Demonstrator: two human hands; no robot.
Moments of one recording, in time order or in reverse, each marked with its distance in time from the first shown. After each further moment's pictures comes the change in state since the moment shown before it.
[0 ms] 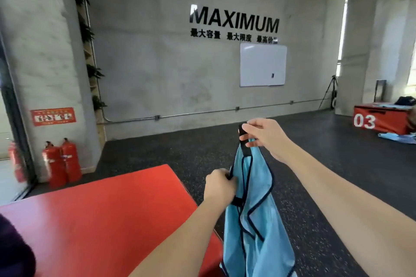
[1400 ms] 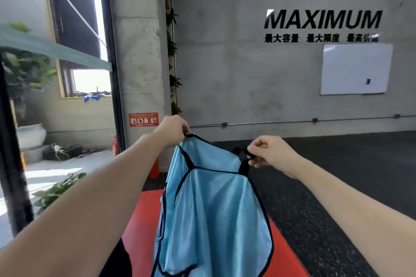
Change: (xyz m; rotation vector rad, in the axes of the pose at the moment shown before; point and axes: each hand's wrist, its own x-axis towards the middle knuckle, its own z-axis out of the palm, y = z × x) left_hand 0.122 -0.090 -0.417 0.720 0.236 0.009; right_hand 0.130 -0.013 0.261 -0.084 -0.379 -0.012
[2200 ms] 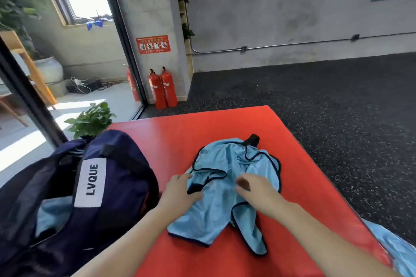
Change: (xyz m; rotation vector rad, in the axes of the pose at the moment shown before) left_hand -0.222 -0.134 0.293 -0.167 -0.397 -0.424; right_hand -0.090 0.238 0.202 -0.408 -0.334 0.106
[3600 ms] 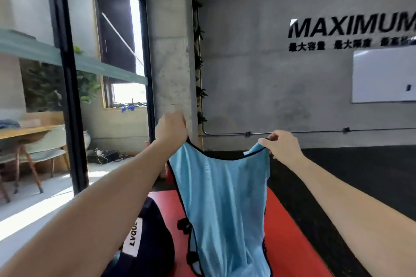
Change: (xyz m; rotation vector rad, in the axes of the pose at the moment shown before) left_hand -0.093 0.178 -0.350 0.035 0.897 0.257; right_hand -0.049 -0.201 -0.268 0.144 0.681 -0.069
